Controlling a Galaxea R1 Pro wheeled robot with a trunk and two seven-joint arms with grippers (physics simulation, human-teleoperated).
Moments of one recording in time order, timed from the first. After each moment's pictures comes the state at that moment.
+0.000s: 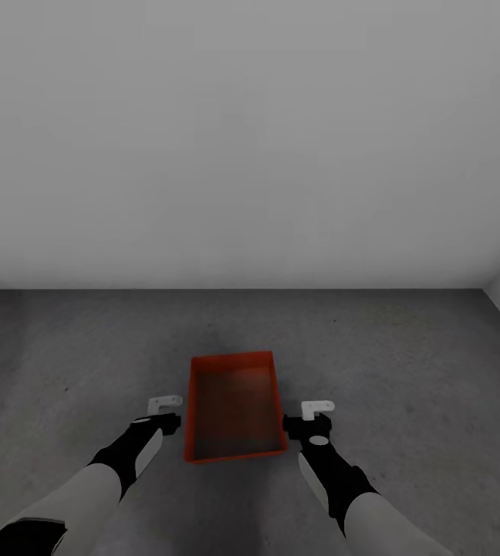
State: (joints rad) left arm -0.75 -0.01 -0.06 -0.34 0.17 0.22 0.21; right arm -0.64 0.16 0.14 -0.46 -0.01 0.06 -0.27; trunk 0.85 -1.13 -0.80
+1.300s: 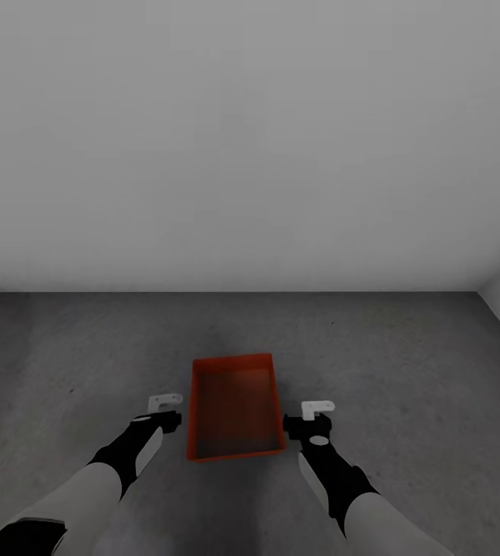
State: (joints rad) left arm -0.75 -0.01 -0.06 -0.35 0.18 0.22 0.21; right arm -0.64 0.16 0.14 -0.46 -0.01 0.06 -0.27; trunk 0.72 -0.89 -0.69
